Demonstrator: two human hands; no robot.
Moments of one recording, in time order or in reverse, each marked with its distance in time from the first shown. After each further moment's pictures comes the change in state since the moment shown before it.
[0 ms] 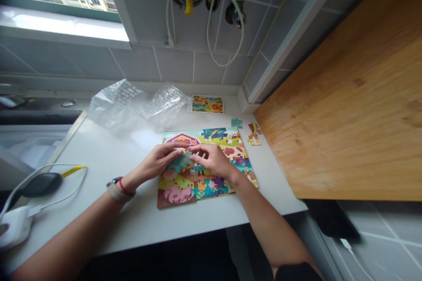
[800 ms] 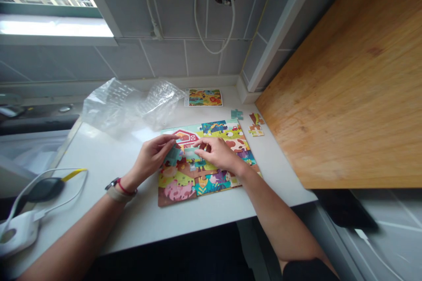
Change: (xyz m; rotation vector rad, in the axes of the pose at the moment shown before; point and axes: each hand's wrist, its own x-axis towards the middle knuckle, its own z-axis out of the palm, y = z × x) left_hand -0.003 -0.006 0.002 0.205 0.252 -0.051; right_hand -0.003 0.002 -0.015 -0.115 -0.004 0.076
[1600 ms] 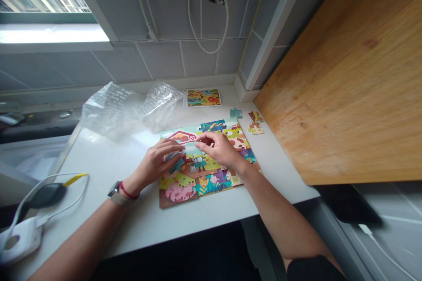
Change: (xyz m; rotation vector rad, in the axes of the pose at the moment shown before) left_hand 0.001 0.003 -0.002 0.327 -0.124 0.493; right_hand 0.002 0.001 -0.002 0.140 0.117 -0.037
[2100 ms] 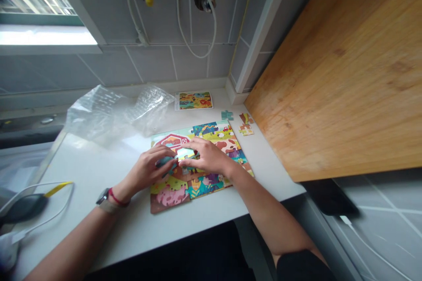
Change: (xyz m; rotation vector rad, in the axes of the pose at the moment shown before) left_hand -0.001 0.003 0.000 -0.056 -0.091 -0.038; right_hand -0.006 -0.001 0.000 -0.349 -0.151 -0.232
